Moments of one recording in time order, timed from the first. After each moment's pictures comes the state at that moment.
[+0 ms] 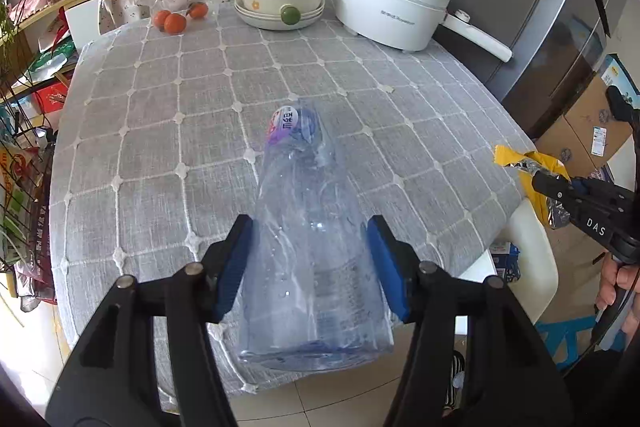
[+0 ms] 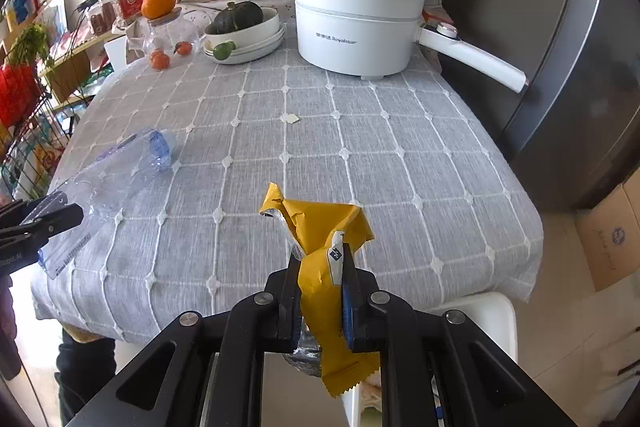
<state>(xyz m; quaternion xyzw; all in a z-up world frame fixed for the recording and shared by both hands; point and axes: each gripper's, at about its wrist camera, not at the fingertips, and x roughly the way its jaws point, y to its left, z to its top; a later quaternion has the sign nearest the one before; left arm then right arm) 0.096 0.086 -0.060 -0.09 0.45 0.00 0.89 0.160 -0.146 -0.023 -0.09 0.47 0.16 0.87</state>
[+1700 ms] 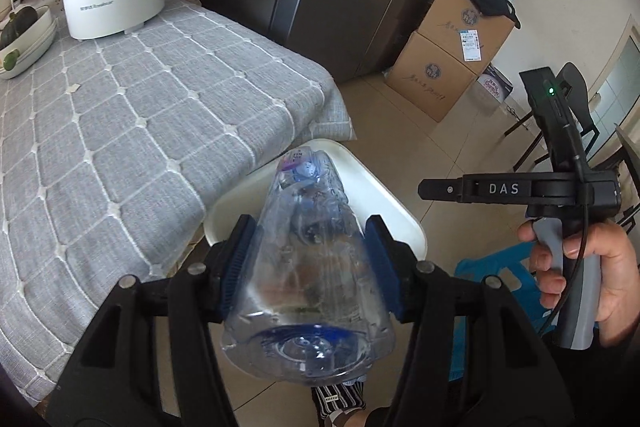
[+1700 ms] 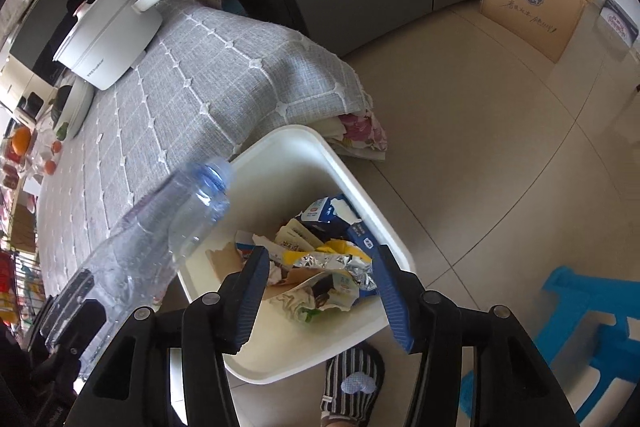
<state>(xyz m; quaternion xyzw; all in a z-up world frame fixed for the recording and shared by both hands) 0.100 -0.192 -0.074 -0.03 0.45 -0.25 0.85 0.103 -0.428 -0.080 0.18 0.58 -0.02 0.79</state>
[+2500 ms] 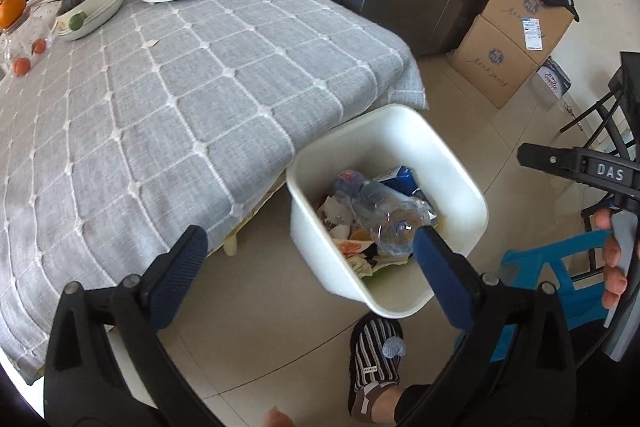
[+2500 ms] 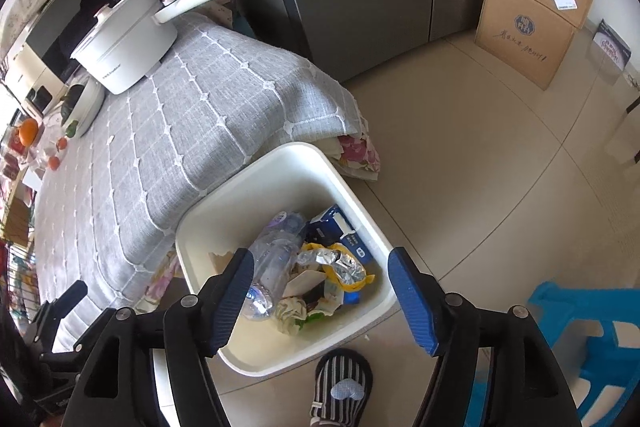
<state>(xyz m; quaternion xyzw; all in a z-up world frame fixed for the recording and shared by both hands) 0.075 -0.150 -0.080 0.00 0.50 -0.13 0.86 0.074 -0.413 -0.049 0.14 0.54 -0.02 0.83</state>
